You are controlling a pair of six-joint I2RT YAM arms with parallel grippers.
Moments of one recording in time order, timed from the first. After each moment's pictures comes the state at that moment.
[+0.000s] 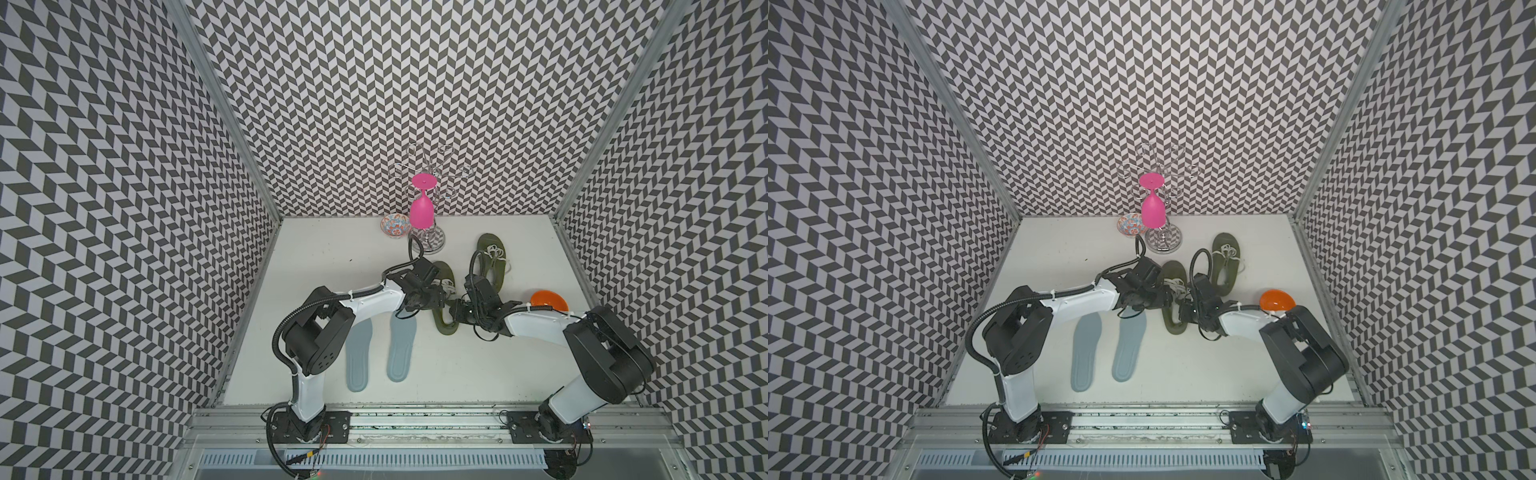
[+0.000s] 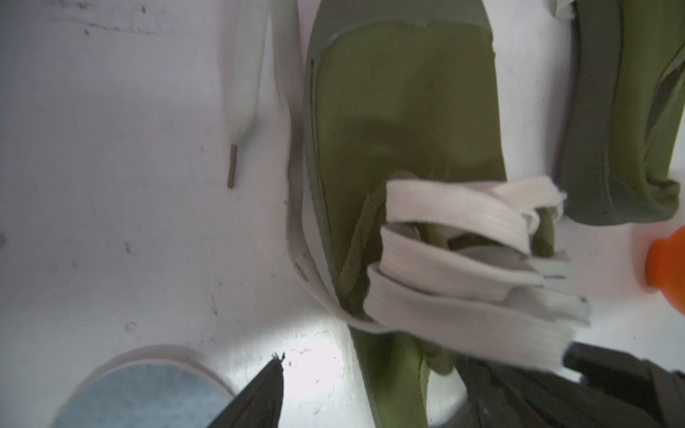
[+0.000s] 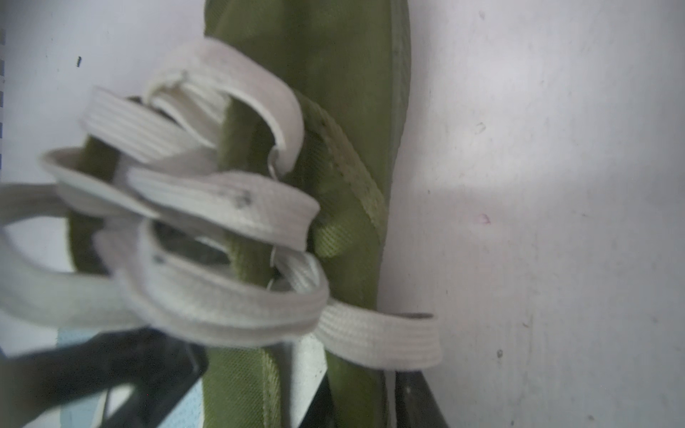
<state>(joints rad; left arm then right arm) -0.76 1.92 1.31 -0.38 0.02 -0.76 0.55 1.61 0.71 -0.02 -0.10 0.68</state>
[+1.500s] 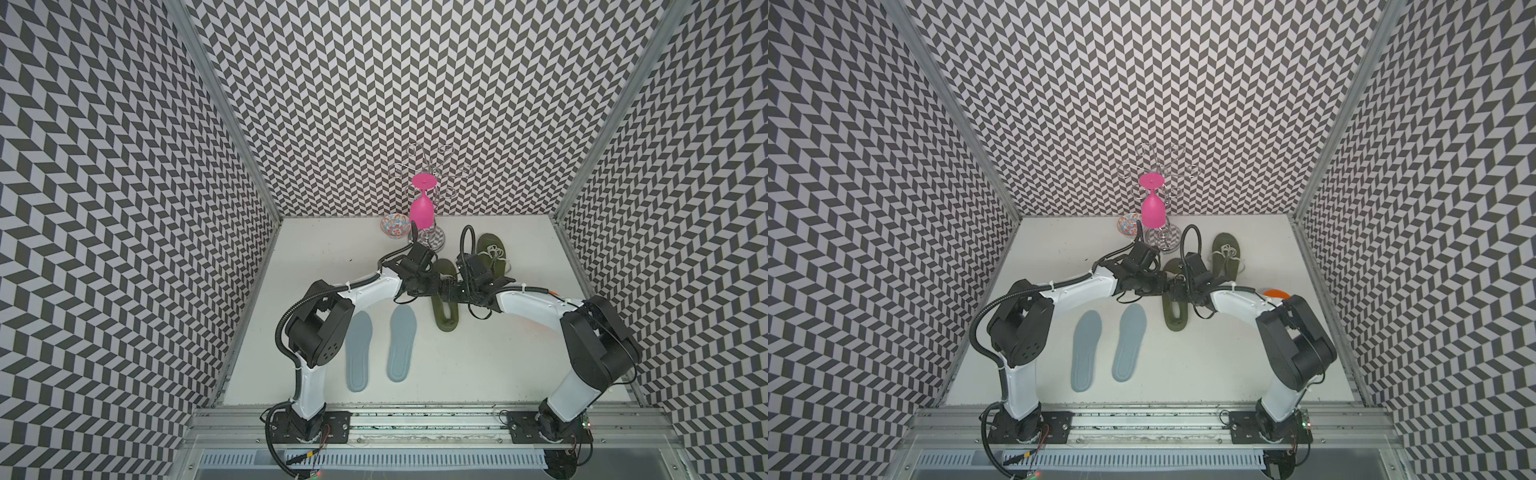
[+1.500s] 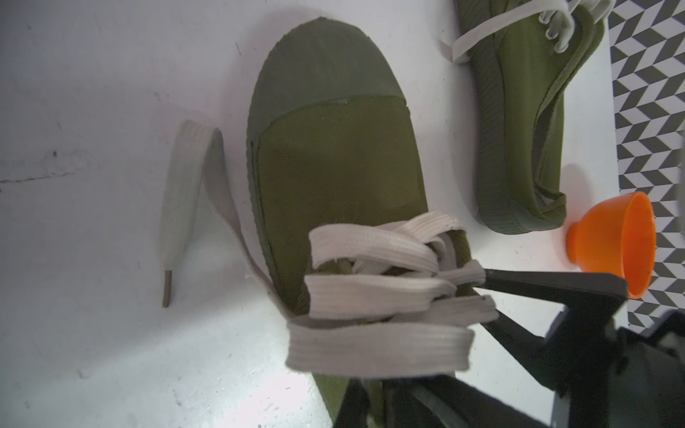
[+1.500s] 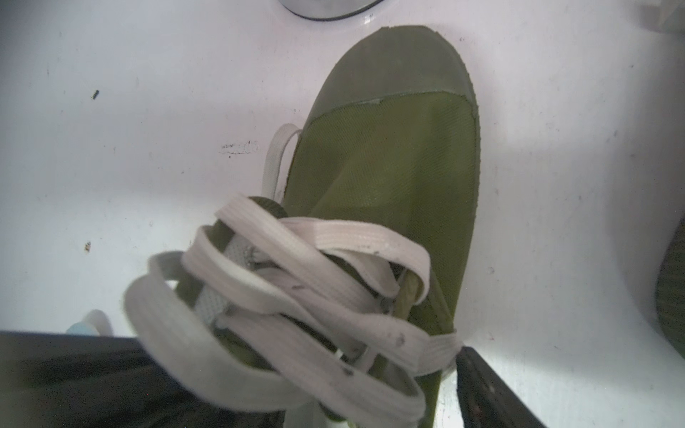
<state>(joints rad) -0.69 1.95 1.41 -0.36 0.25 -0.60 0.53 1.69 1.00 -0.23 -0.01 0.52</state>
